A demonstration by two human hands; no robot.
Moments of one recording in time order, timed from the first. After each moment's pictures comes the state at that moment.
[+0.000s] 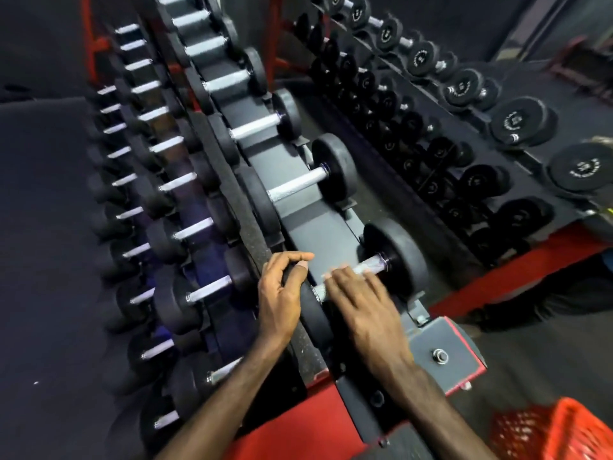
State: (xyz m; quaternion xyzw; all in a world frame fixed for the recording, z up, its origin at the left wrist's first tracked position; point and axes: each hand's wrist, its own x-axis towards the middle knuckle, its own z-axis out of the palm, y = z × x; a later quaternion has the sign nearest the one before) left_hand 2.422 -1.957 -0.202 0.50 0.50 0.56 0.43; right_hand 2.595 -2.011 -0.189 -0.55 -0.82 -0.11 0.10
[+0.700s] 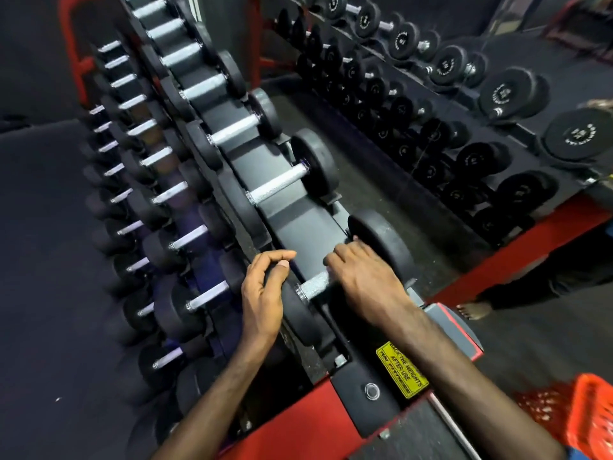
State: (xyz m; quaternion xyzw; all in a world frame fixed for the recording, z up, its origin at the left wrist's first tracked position) left_hand 2.421 -1.961 -0.196 0.50 0.51 0.54 0.45; right_hand 2.616 -1.958 -0.159 -0.55 -0.83 -0.05 0.02
